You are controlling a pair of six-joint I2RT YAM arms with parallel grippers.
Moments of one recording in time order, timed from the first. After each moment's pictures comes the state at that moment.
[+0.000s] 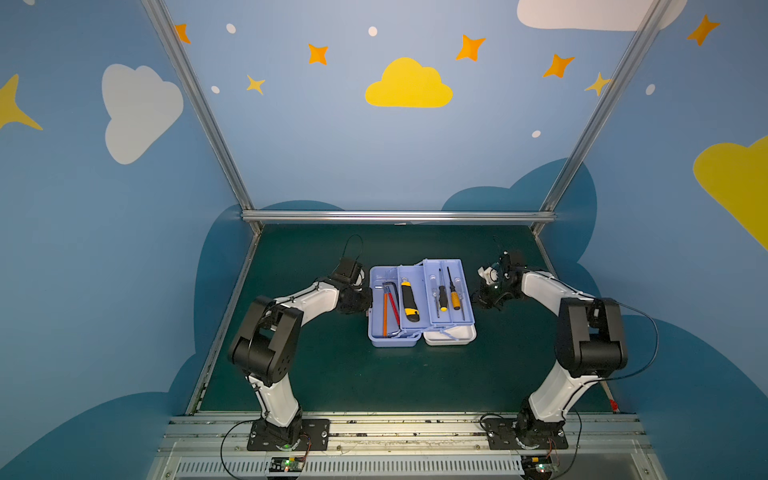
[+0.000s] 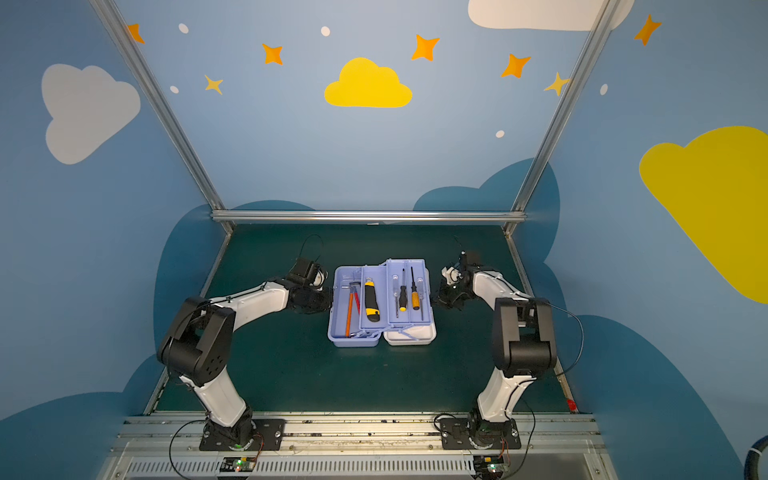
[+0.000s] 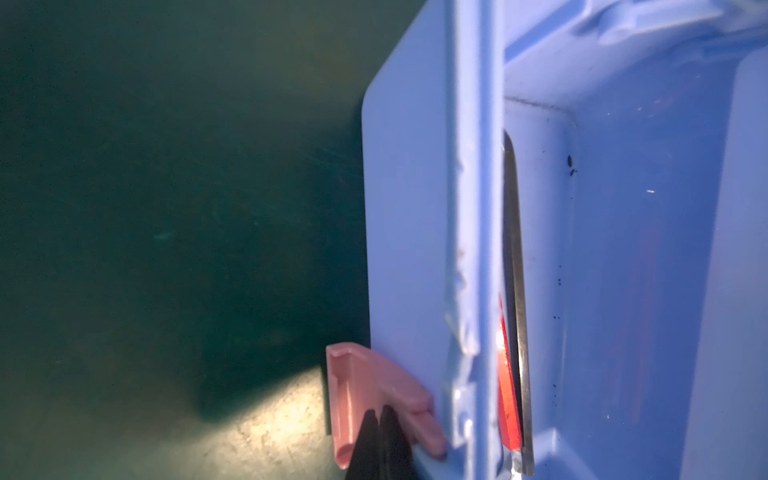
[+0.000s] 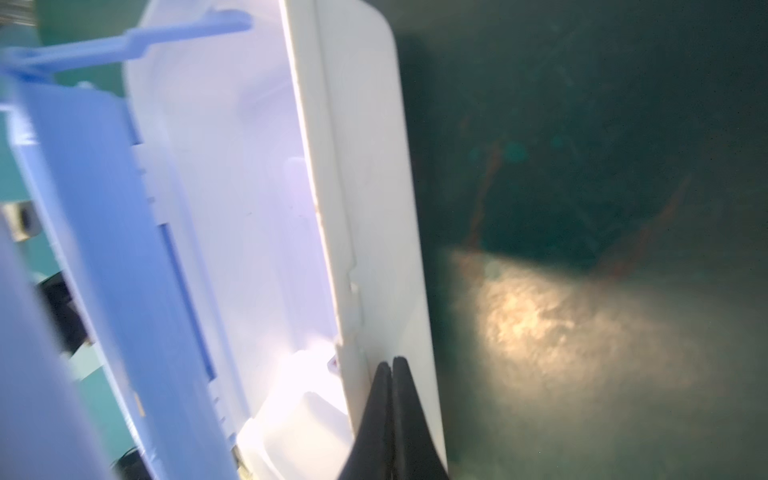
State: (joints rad) left arm -0.37 1.77 1.05 -0.35 0.26 -0.49; right arm 0.09 1.74 1.13 -0.66 -0.58 0.29
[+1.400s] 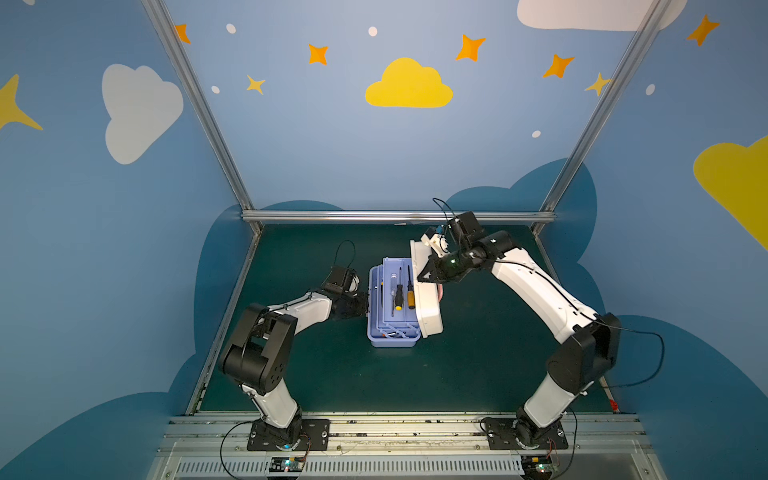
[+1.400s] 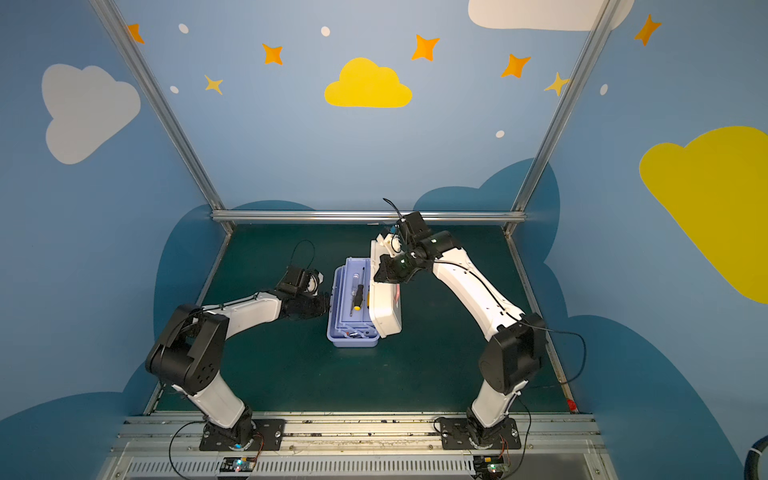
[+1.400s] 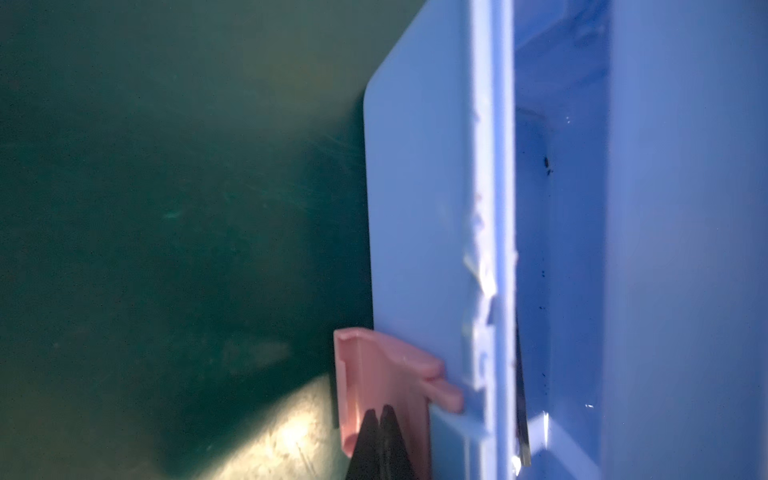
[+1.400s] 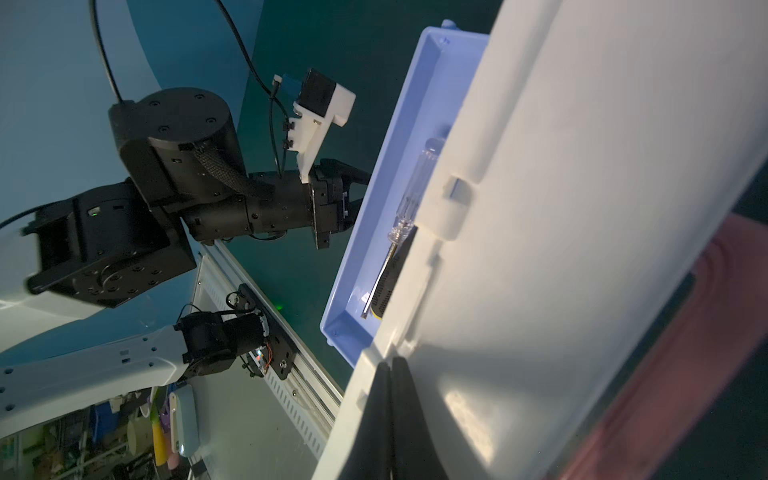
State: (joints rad) left arm -0.34 1.68 0.89 -0.19 0.31 -0.49; right arm 0.58 1.75 1.74 -1.02 -0.51 0.29
